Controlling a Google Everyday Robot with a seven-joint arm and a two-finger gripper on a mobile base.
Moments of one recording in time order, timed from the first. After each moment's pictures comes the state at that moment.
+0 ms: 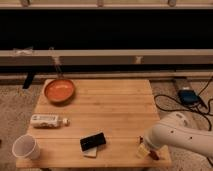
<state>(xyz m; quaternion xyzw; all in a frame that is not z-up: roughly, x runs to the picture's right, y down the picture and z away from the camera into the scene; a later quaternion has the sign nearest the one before) 0.192 0.275 0.708 -0.28 0.03 0.33 0.90</state>
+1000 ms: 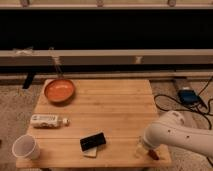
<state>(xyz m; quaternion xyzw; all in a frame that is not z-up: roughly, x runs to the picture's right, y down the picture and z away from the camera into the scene) 0.154 0.263 0.707 -0.29 -0.01 0.24 0.93</state>
